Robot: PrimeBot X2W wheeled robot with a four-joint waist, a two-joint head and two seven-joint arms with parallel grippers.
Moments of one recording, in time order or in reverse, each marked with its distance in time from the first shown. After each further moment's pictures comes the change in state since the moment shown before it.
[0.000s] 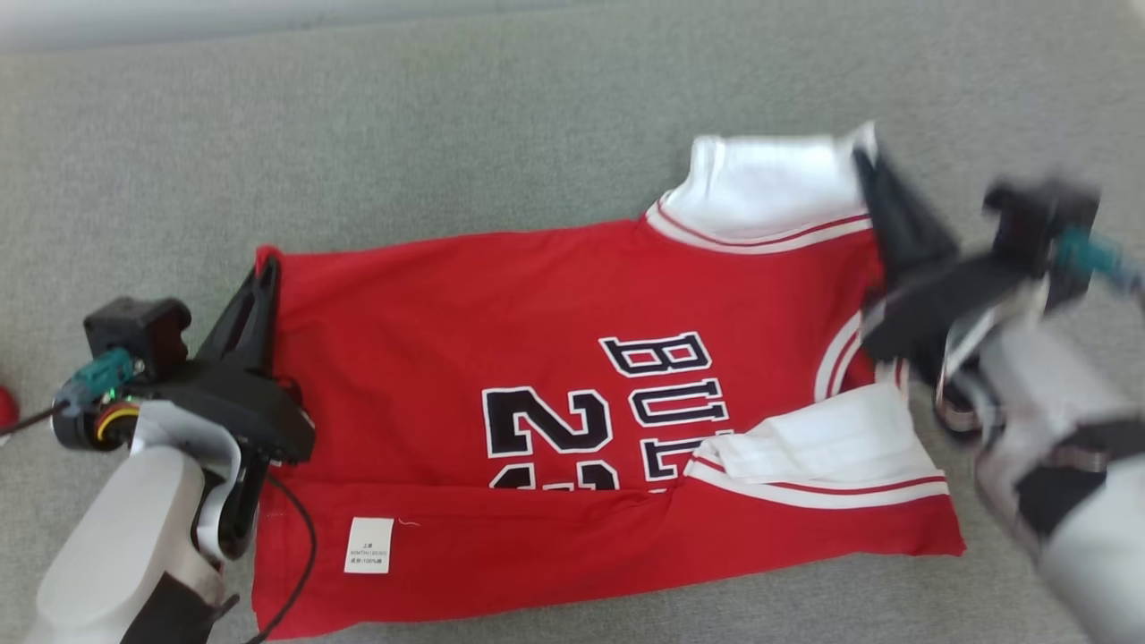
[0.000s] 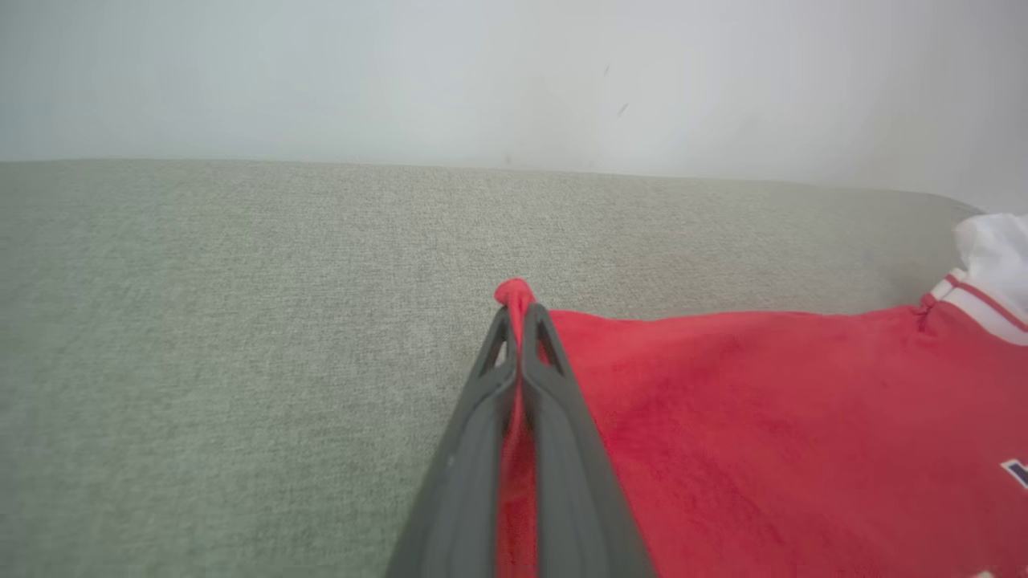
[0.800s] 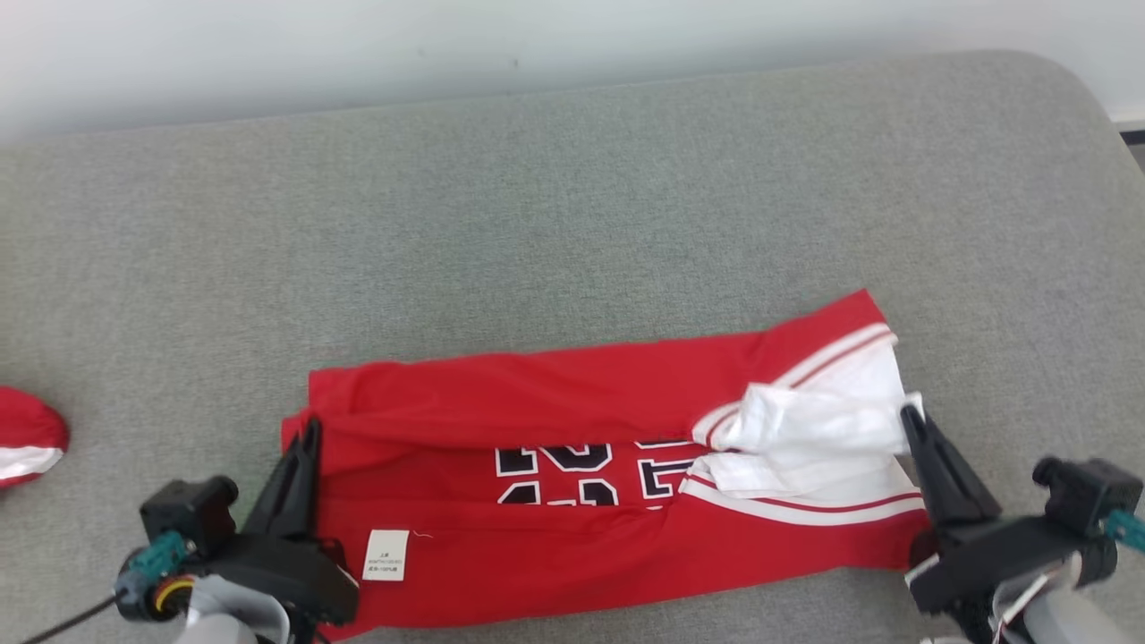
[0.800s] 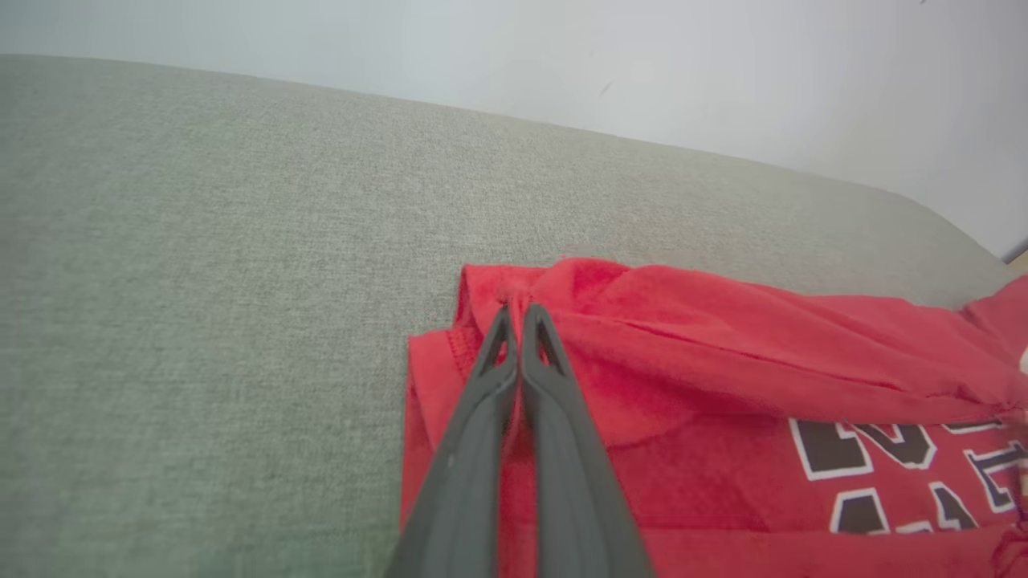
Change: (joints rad) left arm 0.325 -0.030 0.021 -0.152 -0.005 0.056 -0.086; right arm 0.657 0.000 -0.296 -0.342 -0.005 0.000 0.000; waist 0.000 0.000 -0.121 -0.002
